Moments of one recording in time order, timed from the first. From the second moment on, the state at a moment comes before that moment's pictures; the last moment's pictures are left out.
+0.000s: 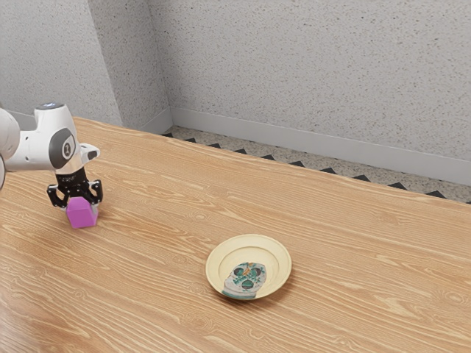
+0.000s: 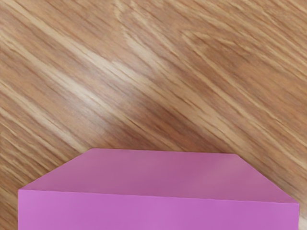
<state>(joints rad) 0.39 0.57 0.12 -1.70 -0.01 2.22 -0.14</state>
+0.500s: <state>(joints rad) 0.34 0.44 0.11 -1.81 -0.02 2.24 -0.16</state>
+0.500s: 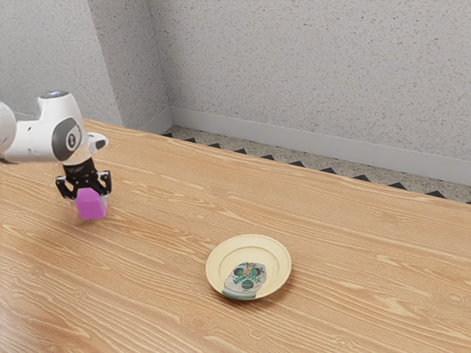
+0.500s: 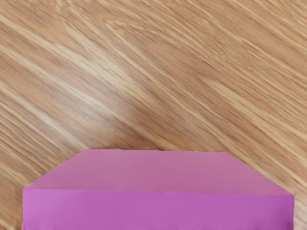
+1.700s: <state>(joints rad) -0.35 0.28 0.05 -2.01 -0.05 2.33 -0.19</state>
